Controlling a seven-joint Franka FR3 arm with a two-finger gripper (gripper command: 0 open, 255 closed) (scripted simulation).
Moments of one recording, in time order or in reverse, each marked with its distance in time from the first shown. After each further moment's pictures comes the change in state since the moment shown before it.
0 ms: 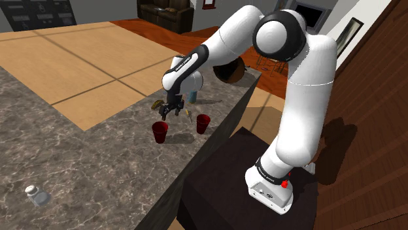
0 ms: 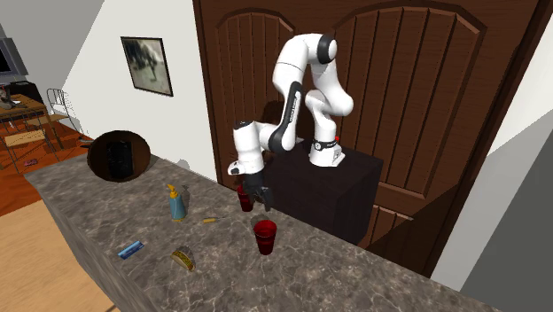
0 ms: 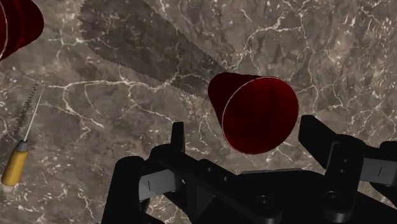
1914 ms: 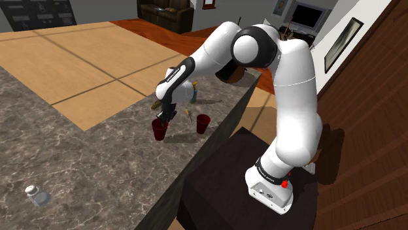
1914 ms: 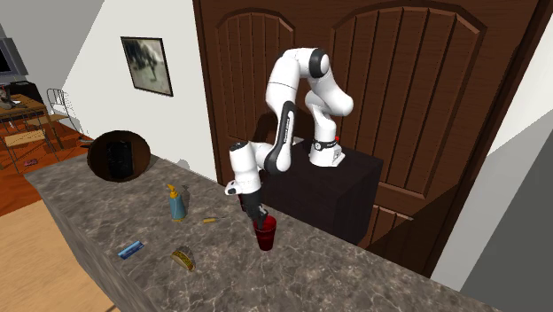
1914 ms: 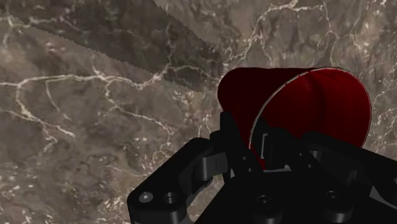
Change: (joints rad) arm -0.006 0.212 0.024 0.144 0.032 0.059 -0.017
